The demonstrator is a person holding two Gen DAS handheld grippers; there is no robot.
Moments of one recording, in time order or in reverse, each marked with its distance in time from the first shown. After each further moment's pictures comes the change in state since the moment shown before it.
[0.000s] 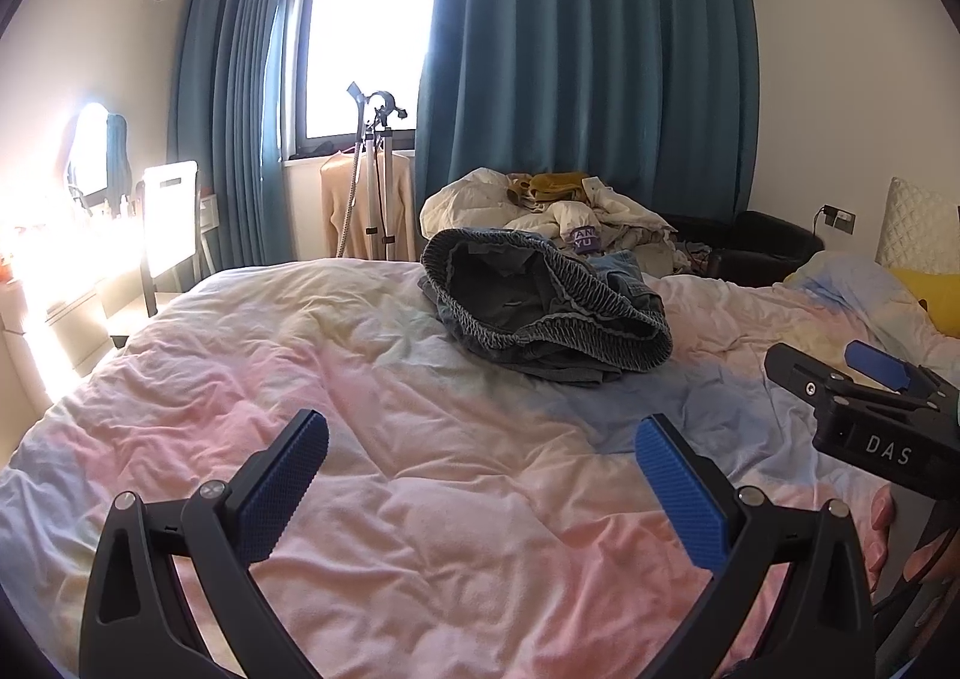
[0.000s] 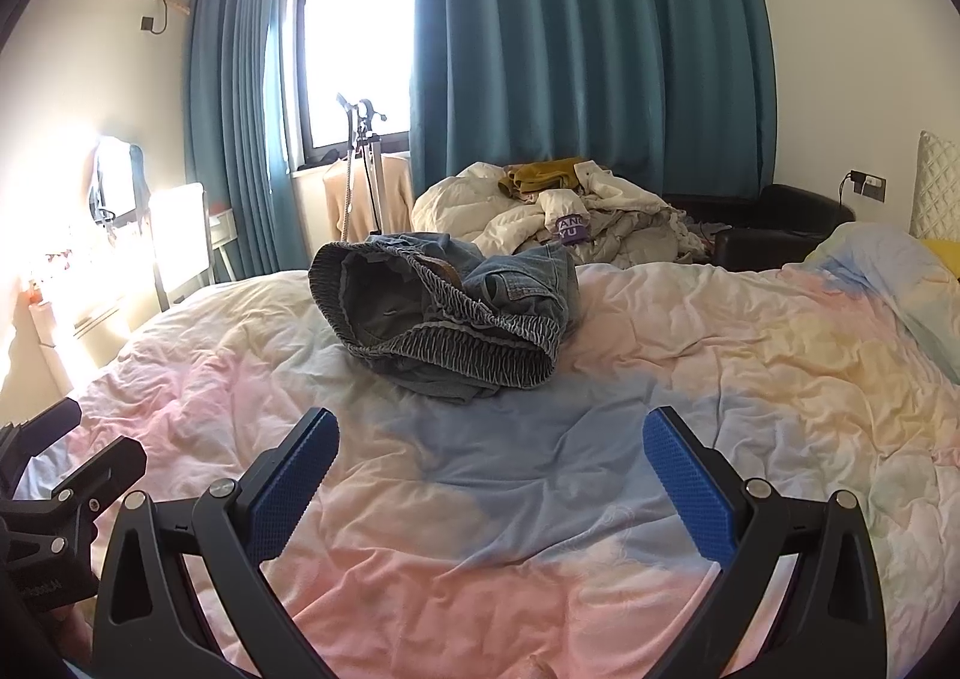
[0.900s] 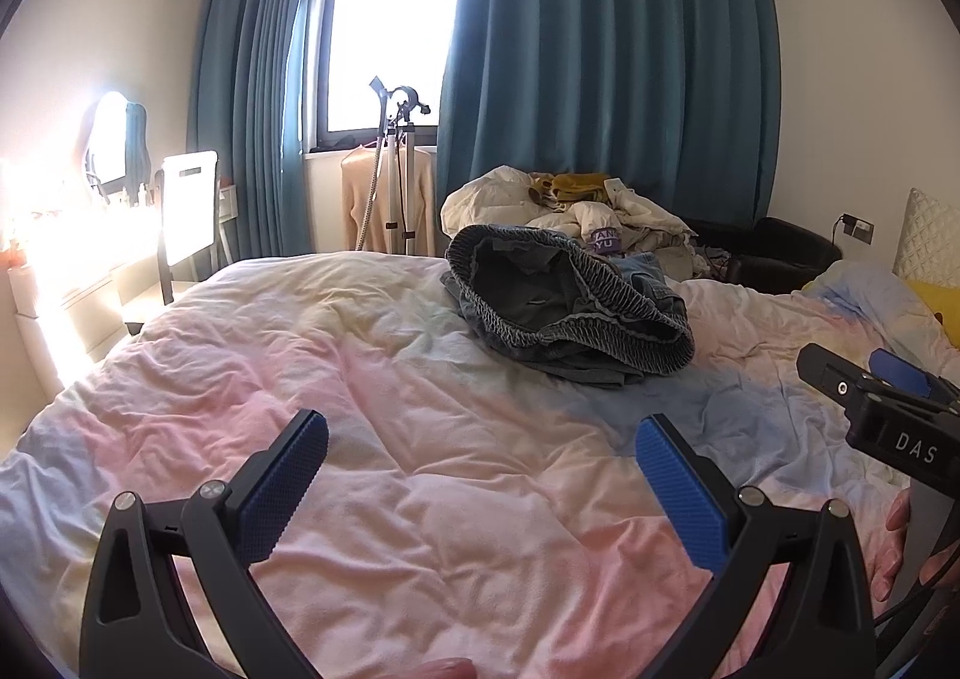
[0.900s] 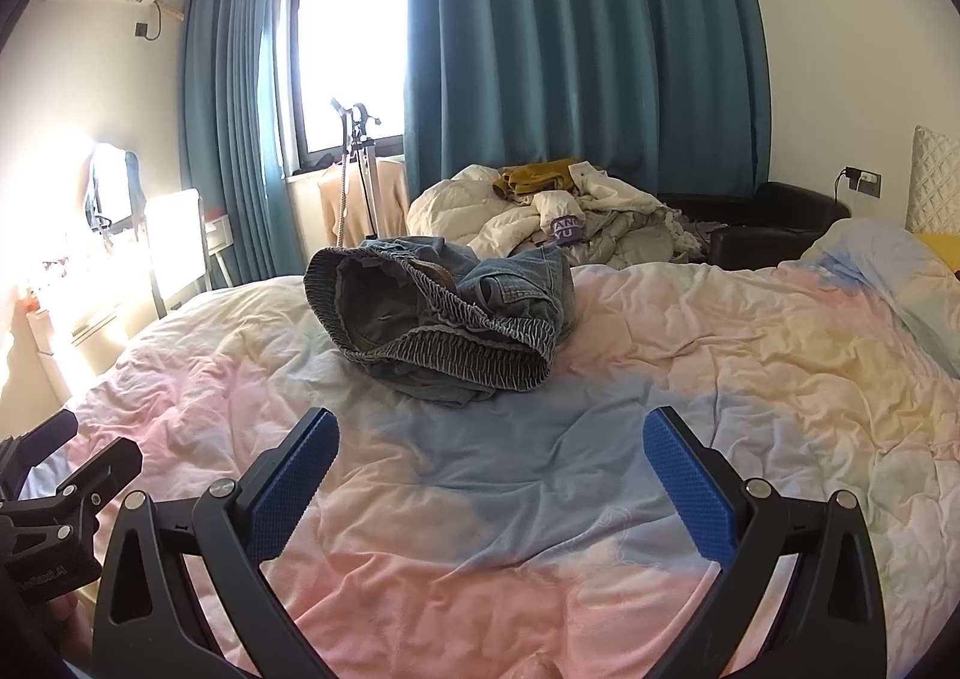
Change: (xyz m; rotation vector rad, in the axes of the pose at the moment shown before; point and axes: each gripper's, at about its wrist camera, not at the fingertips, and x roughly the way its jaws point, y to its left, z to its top) left arm 0.003 0.008 -0.002 -0.027 0.000 0.045; right arm -0.003 0.001 0.002 0.008 -0.008 -0.010
